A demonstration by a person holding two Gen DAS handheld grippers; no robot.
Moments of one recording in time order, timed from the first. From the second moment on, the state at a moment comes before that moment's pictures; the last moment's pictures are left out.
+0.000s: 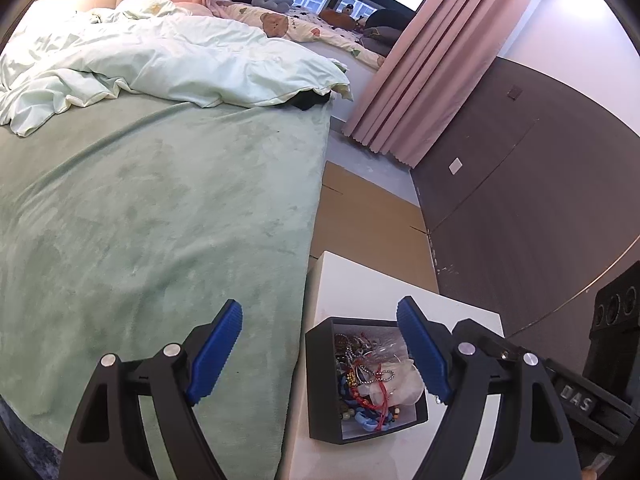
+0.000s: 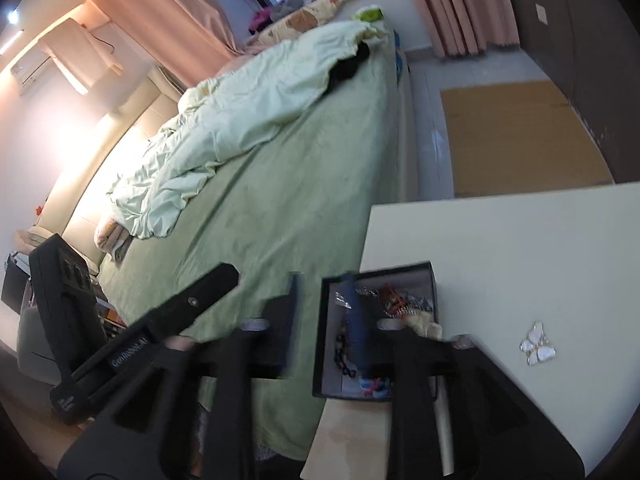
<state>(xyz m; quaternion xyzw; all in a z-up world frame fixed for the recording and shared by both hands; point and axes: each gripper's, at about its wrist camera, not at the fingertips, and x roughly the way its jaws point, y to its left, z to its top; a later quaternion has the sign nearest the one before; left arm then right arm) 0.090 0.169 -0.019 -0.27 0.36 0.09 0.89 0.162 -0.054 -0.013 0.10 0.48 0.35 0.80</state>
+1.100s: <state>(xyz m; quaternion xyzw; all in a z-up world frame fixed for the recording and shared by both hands) 0.134 0.052 -0.053 -0.15 0.43 0.00 0.89 0.172 -0.165 -0.092 -0.05 0.53 0.22 0.82</state>
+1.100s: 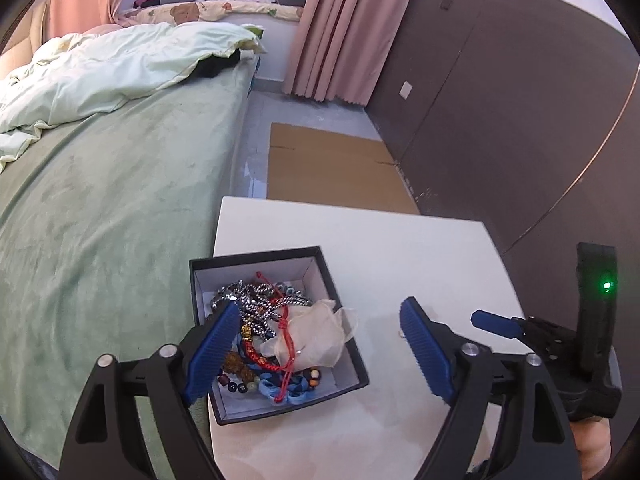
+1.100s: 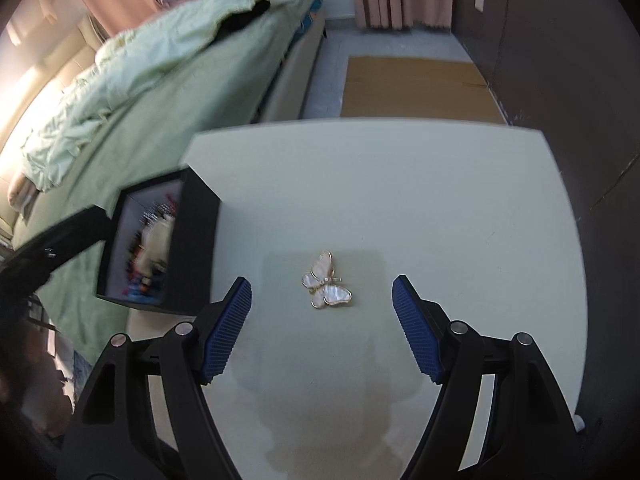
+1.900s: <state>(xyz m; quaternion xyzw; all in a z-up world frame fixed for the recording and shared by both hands) 0.145 0.069 -0.069 -0.13 0.44 0.05 0.89 0.181 -0.132 -0.133 -0.15 0.53 0.21 0.81</state>
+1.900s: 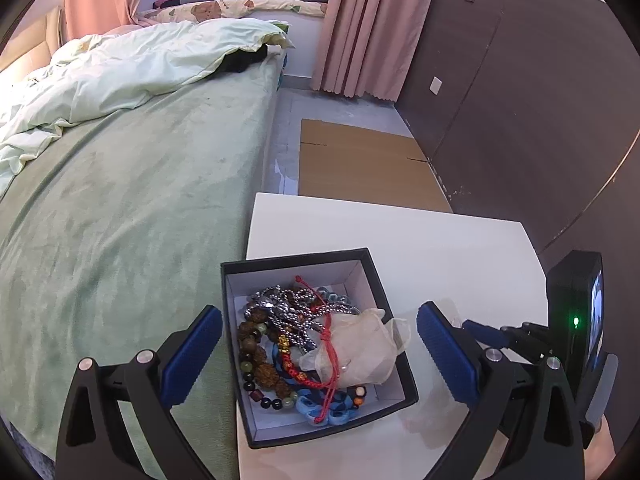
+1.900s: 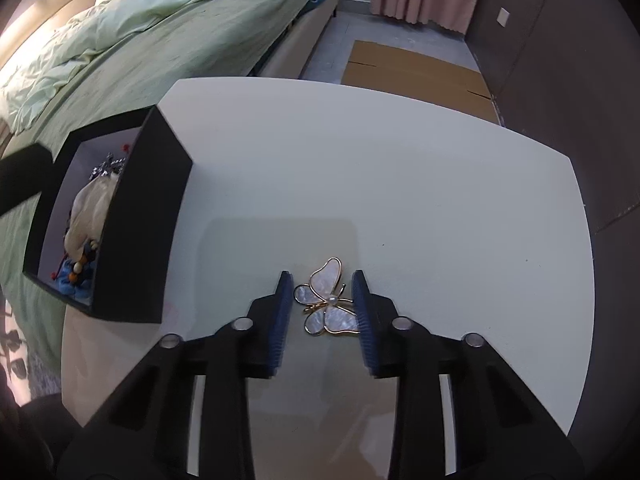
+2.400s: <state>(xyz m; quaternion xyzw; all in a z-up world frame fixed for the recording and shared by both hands) 0.135 0.090 -0.056 -0.15 0.42 0.06 0.89 0.188 -0.146 -0.123 -0.08 0.56 0.23 0.79</state>
